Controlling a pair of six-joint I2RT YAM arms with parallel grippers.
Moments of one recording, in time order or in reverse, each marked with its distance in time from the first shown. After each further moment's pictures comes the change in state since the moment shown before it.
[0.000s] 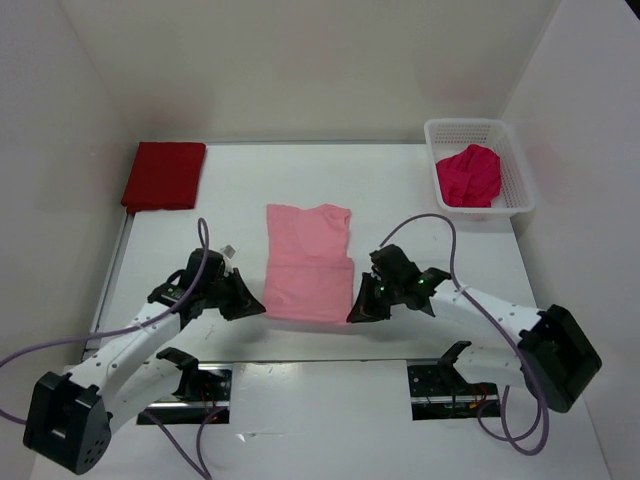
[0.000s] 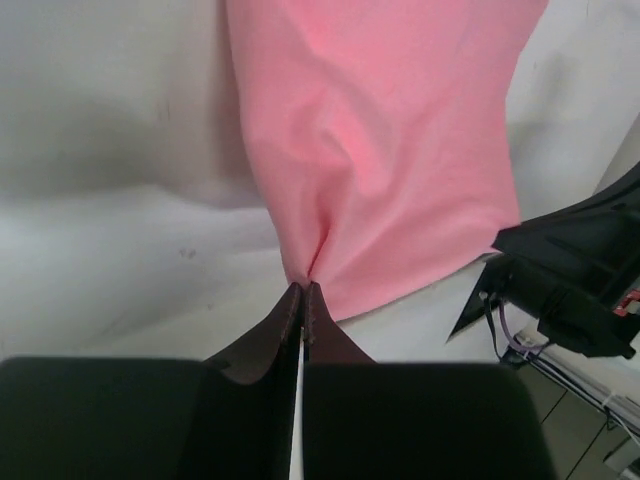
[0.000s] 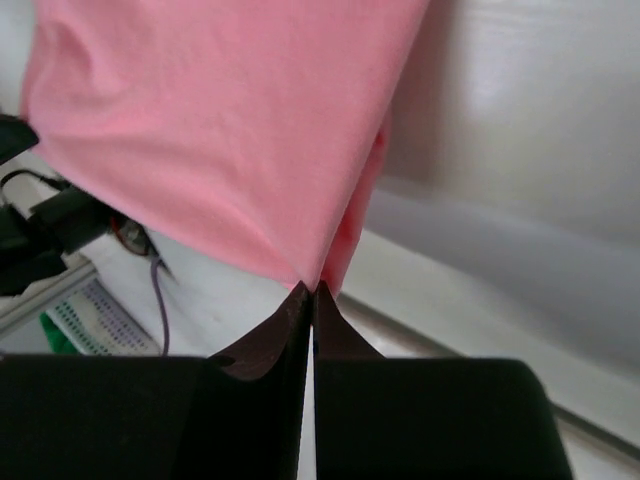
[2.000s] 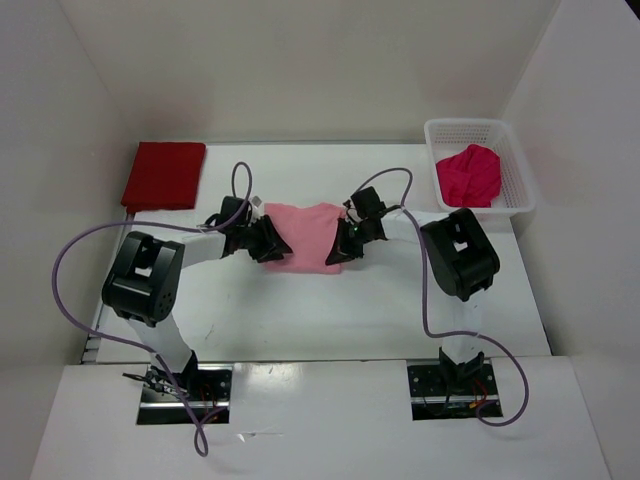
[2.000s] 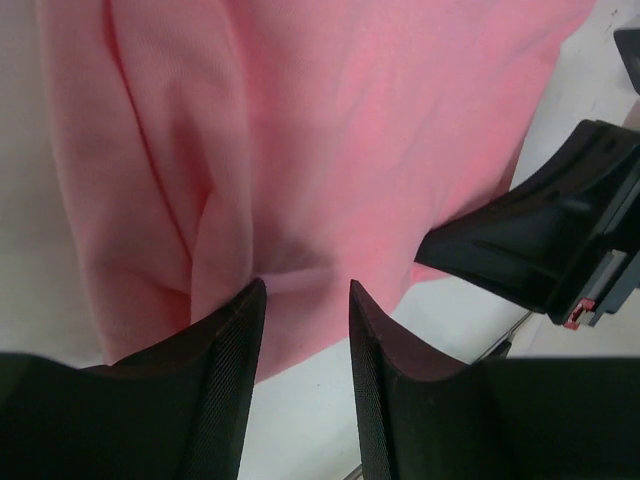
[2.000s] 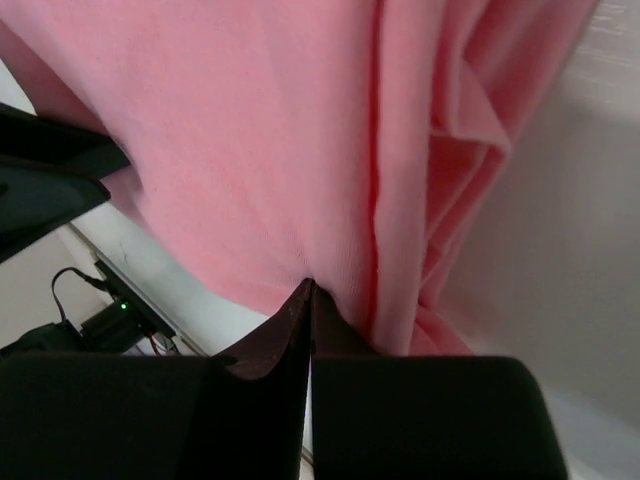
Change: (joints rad) left arm 0.088 0.841 0.447 0.431 0.095 0.095; right arm -0.236 0.776 0.620 0.079 -0.189 -0.299
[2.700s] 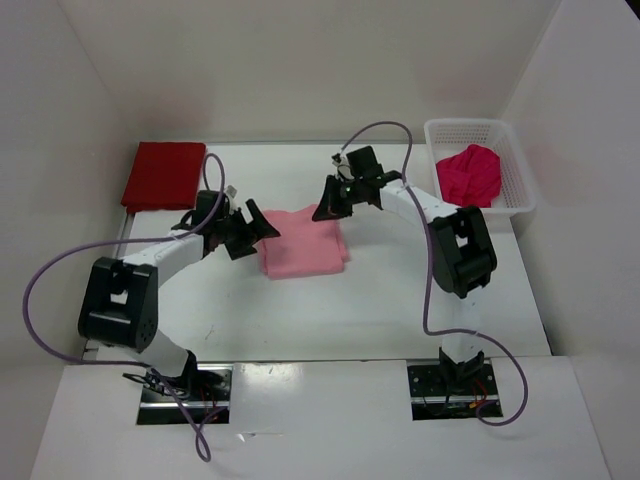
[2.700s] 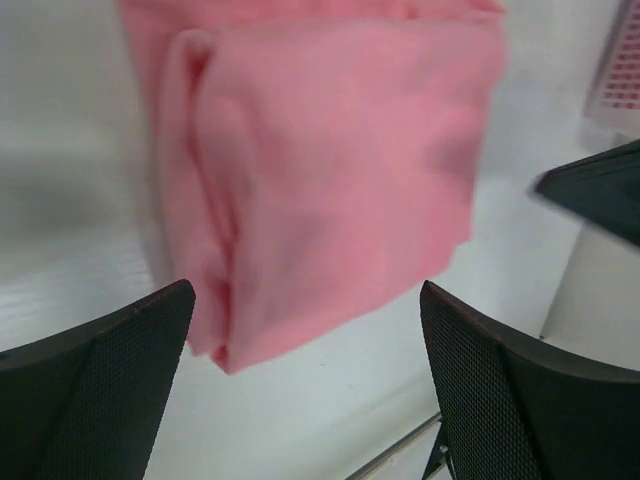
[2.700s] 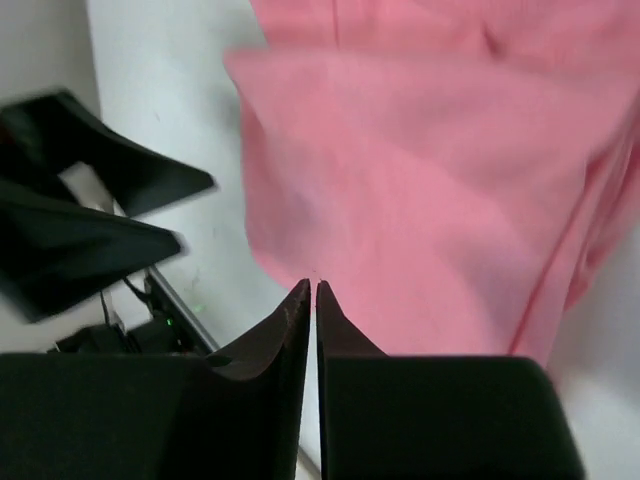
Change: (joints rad) left arm 0.088 -0.263 -0.050 -0.096 -0.064 0.025; right arm -0.012 -0.009 0.284 -0.085 -0.043 -0.076
